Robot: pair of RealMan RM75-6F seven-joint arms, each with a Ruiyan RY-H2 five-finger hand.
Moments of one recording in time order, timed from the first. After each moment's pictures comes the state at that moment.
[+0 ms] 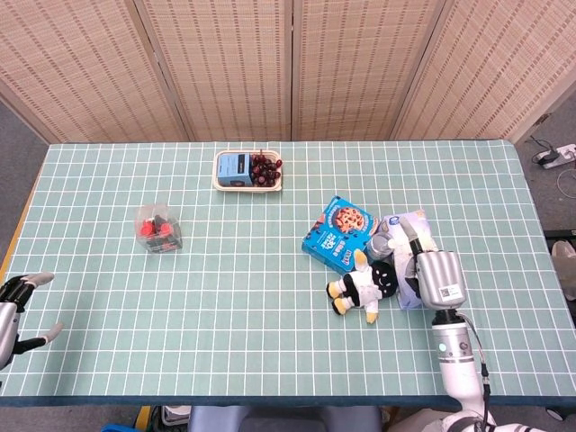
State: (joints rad) left arm -0.08 -1.04 -0.05 -1.65 1.49 1.50 -0.07; right arm 0.33 -1.50 0.20 -1.65 -1.35 1.44 -0.42
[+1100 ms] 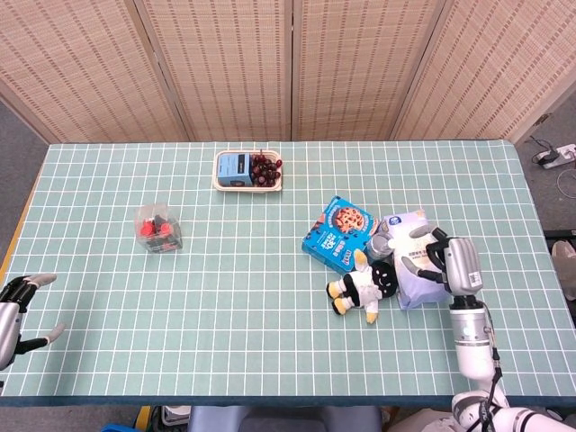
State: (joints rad) left arm -0.09 -1.04 -0.05 -1.65 1.49 1.49 -0.08; right arm 0.34 -1.55 0.25 -1.37 -1.37 1.40 0.28
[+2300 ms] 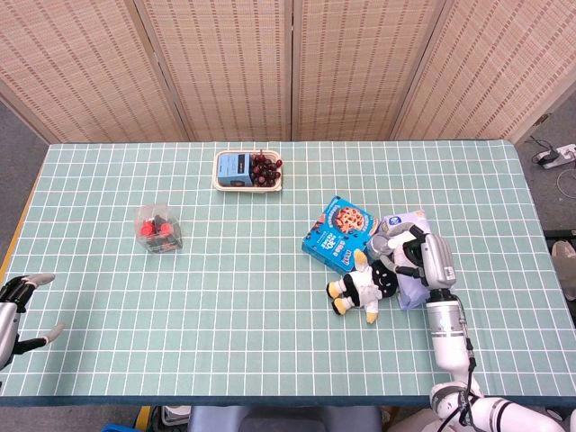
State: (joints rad) left arm -0.08 -1.03 -0.05 -1.66 1.49 1.49 -0.10; right arm 0.40 -1.63 0.29 -1.35 -1.31 1.31 0.28
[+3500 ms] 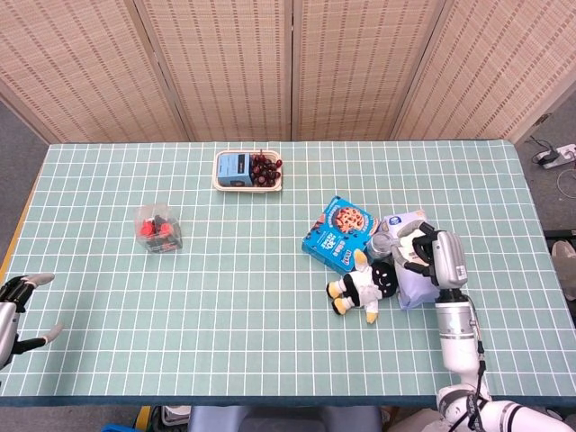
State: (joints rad) left arm -0.09 -1.03 -0.05 -1.66 1.49 1.49 -0.10; right arm 0.37 -1.57 0.30 -1.45 -1.34 1.38 0.26
